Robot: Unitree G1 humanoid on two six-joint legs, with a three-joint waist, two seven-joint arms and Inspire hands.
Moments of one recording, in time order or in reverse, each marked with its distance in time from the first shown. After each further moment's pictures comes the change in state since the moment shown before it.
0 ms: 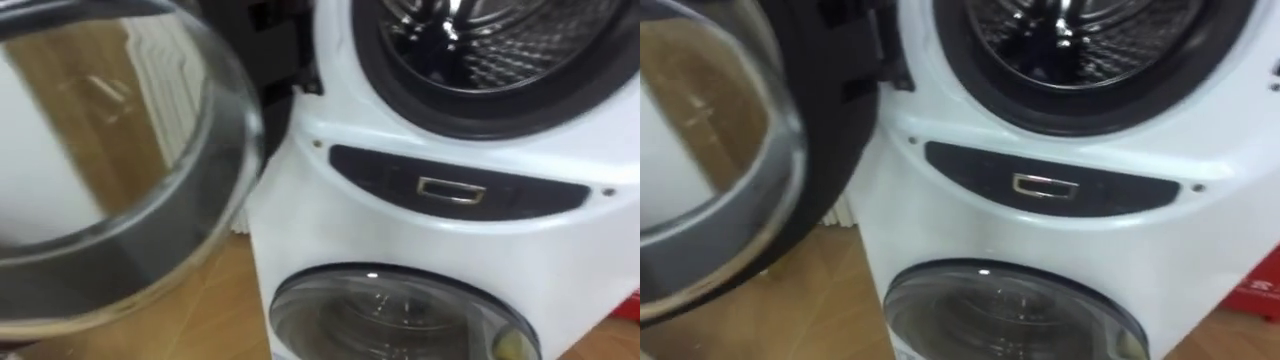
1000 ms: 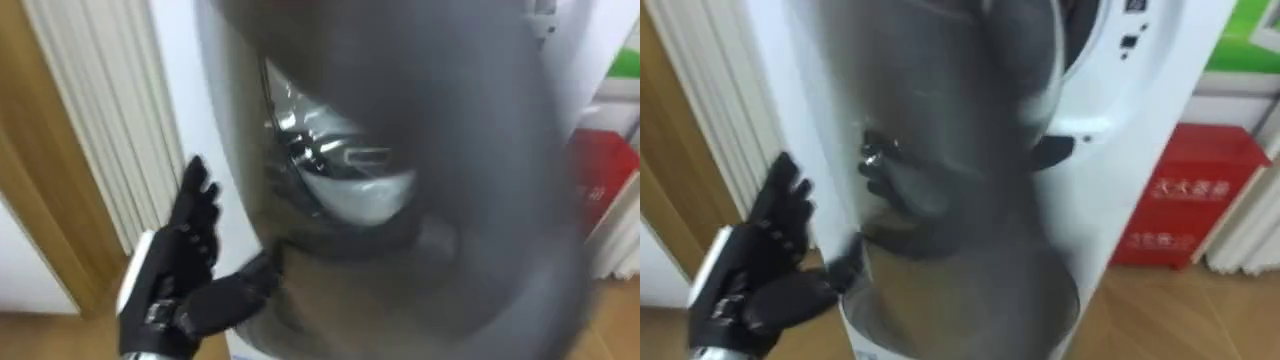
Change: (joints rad) left arm 0.095 -0.160 -0.723 -0.087 0.011 -0.158 -0.519; right arm -0.116 0.056 0.223 0.042 0.147 -0.047 0.010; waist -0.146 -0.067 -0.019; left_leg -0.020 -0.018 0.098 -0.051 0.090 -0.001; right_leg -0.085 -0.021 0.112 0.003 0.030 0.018
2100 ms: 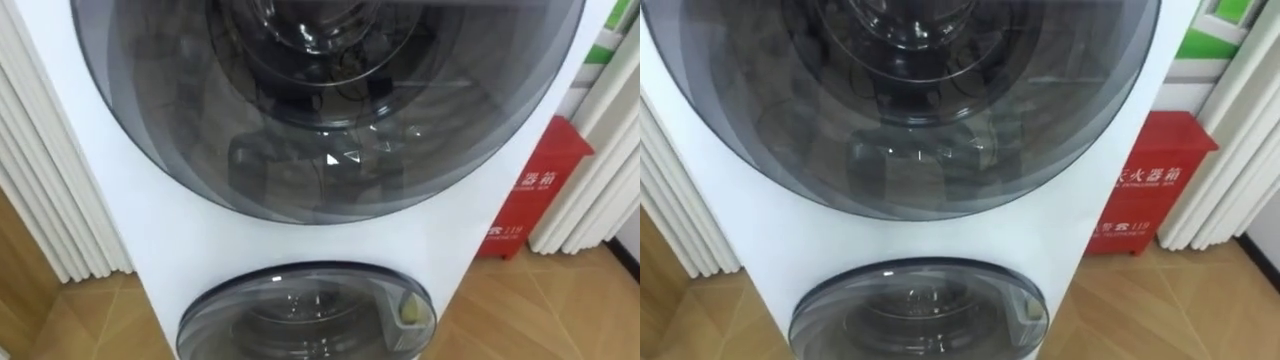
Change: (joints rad) left arm -0.031 0.001 0.243 1.408 0.394 0.085 0.229; right arm 0.085 0.001 0.024 -0.076 0.091 0.055 -0.040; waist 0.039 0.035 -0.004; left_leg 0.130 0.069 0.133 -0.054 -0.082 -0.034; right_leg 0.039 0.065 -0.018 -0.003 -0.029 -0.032
